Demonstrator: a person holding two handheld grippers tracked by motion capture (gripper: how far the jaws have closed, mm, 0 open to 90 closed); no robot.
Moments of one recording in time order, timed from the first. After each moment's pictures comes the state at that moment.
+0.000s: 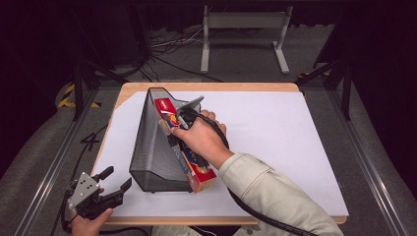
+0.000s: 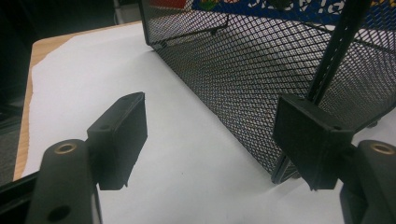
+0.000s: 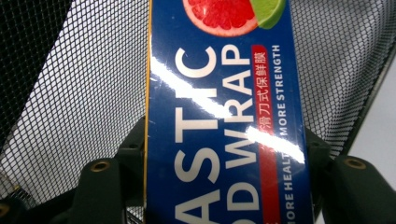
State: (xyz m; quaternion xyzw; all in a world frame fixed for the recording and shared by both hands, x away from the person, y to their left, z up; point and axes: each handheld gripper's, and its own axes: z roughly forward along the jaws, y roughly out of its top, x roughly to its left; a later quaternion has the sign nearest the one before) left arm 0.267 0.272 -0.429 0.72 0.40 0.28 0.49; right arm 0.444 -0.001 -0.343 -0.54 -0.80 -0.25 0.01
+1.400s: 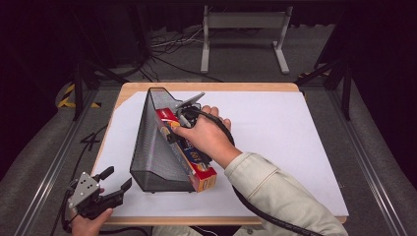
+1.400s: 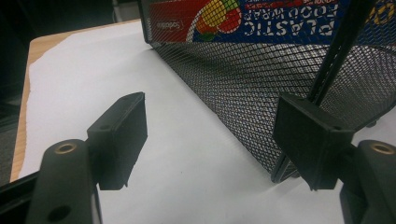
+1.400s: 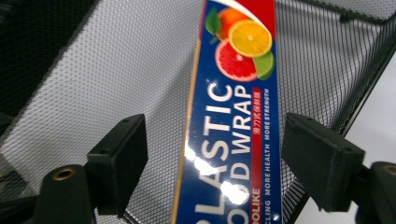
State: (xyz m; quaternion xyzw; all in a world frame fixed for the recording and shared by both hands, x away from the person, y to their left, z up) left arm 0.268 0.272 -0.429 0.73 0.40 0.27 0.49; right arm 0.440 -0.010 -0.326 -0.48 -0.83 -0.29 -0.02
